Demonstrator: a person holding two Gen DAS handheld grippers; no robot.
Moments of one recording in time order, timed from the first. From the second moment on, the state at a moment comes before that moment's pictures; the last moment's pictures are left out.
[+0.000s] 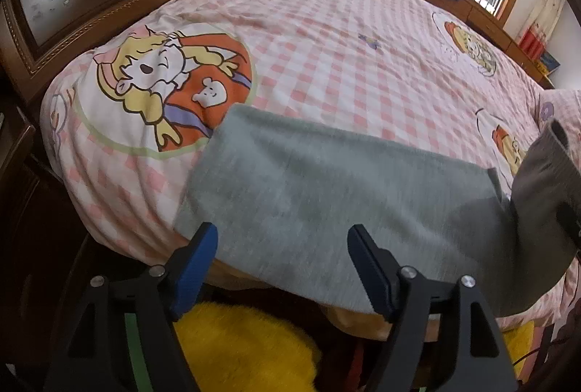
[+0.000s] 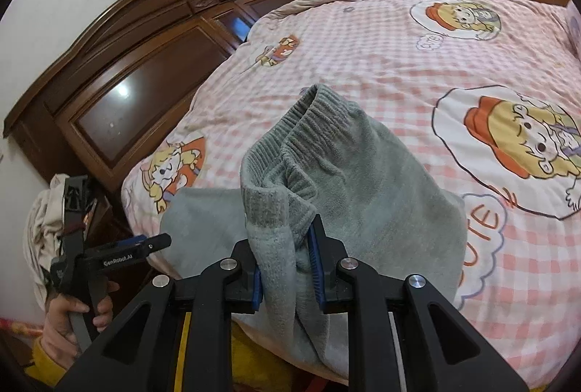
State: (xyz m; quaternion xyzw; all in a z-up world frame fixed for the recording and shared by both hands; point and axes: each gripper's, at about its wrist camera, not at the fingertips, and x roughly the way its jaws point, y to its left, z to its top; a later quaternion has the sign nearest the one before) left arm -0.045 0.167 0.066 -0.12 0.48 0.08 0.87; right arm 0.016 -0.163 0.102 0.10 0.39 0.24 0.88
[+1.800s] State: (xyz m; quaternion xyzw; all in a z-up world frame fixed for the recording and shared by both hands) left arm -0.094 0.285 0.045 -0.20 0.46 0.12 0.86; right arm 0.017 0.061 0.075 0.04 0.42 0.42 0.80
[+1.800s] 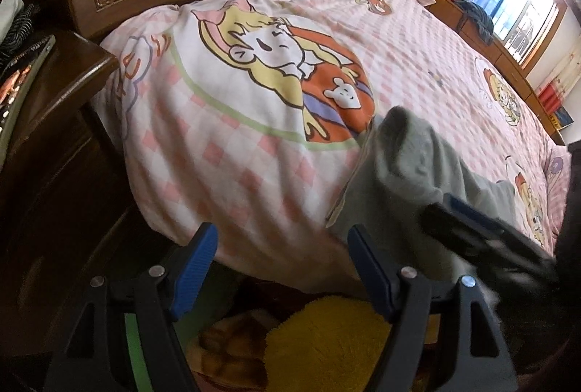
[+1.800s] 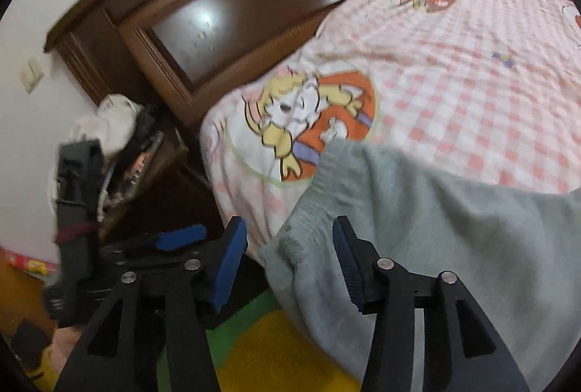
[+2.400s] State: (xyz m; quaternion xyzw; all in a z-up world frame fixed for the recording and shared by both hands) left arm -0.059 0.217 0.060 -0.19 0.45 0.05 0.87; right arm 0.037 -0.074 0.039 0.03 0.47 0.21 0.86
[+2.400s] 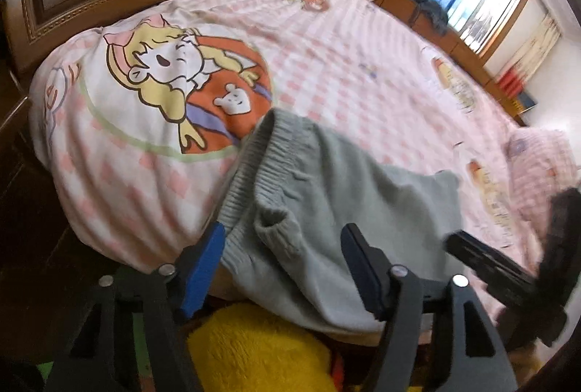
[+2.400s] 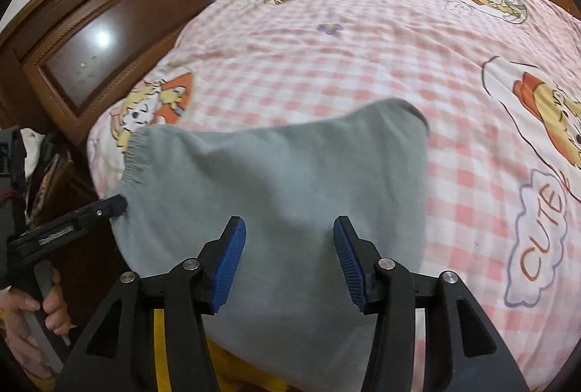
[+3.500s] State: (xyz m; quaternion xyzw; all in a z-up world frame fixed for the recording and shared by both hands) left arm -0.002 0.203 0.054 -0.13 0.46 0.09 0.87; right arm 0.159 -0.164 -0.001 0.30 0.50 0.24 0.78
